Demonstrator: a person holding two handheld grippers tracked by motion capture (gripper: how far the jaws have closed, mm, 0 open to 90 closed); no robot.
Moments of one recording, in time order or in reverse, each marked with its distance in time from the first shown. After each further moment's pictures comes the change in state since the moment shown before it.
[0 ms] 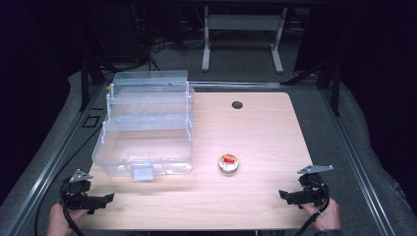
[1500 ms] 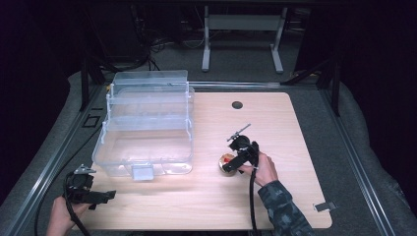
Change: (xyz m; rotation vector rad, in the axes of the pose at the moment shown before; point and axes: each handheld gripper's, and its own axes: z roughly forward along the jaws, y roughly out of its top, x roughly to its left) left arm 0.002 0.018 0.005 0.095 -0.022 0.003; right arm 0.107 0.160 0.096 0.204 0.118 -0.258
